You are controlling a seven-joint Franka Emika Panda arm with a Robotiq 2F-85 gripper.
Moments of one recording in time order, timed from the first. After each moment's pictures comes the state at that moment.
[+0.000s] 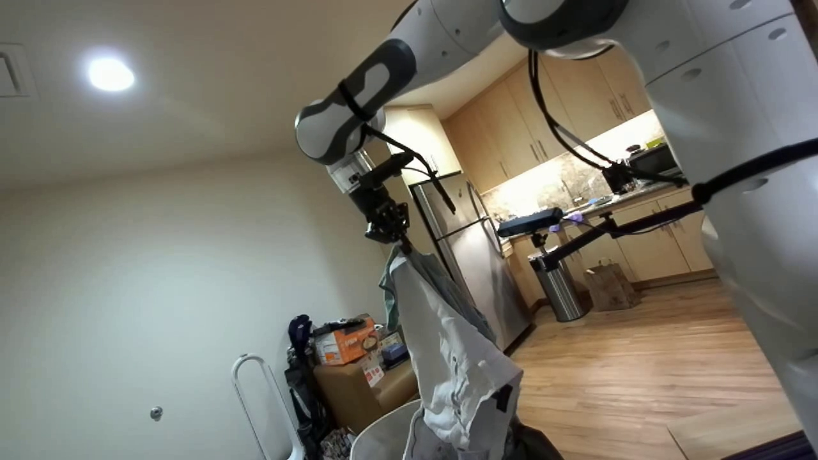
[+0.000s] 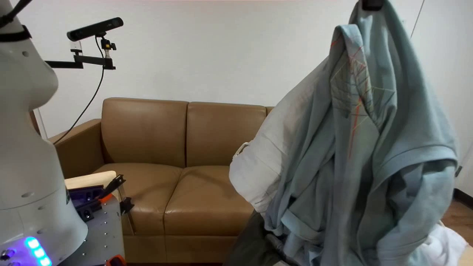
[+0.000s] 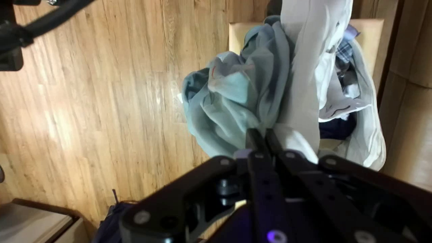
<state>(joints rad) -0.23 -0.05 -0.24 -1.61 -0.28 1.56 0.09</state>
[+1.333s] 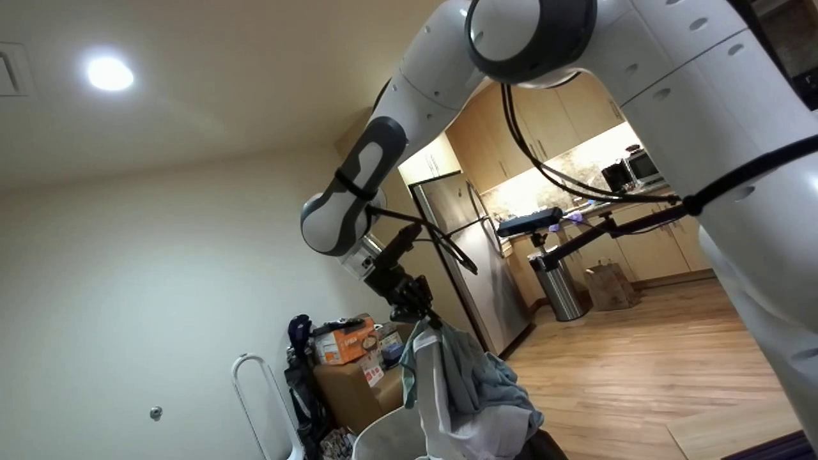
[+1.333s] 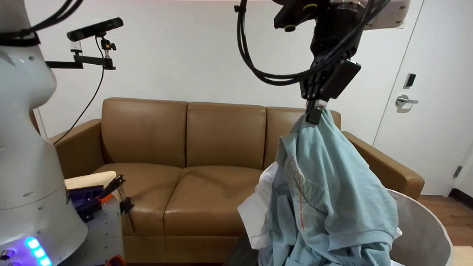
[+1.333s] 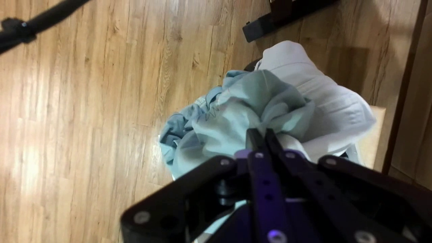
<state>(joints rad) -0.20 0.09 -0.21 -1.82 -0.28 1.62 0.08</state>
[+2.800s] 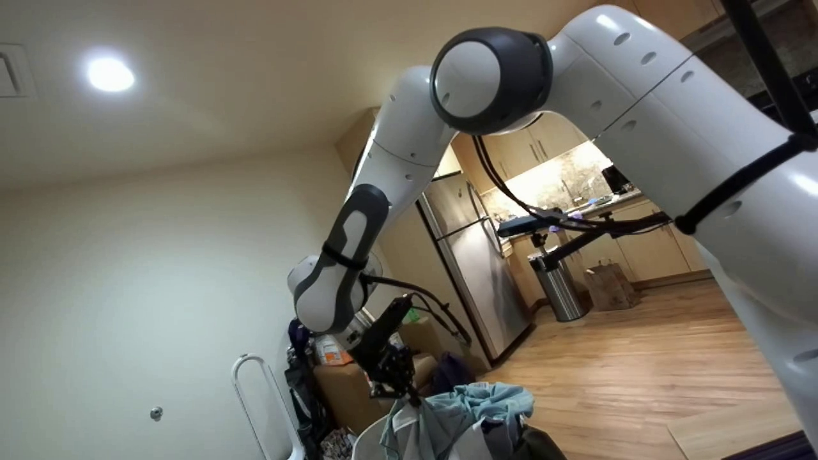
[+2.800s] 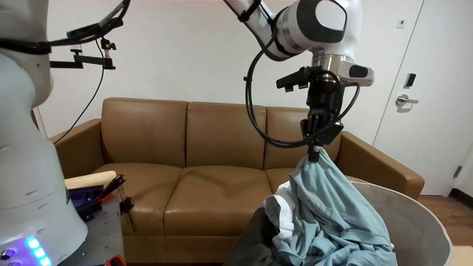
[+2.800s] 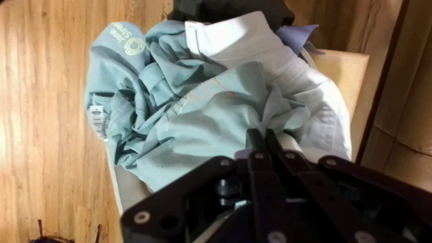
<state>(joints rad) -0.15 0.29 -0.17 -1.84 -0.22 1.96 0.21</state>
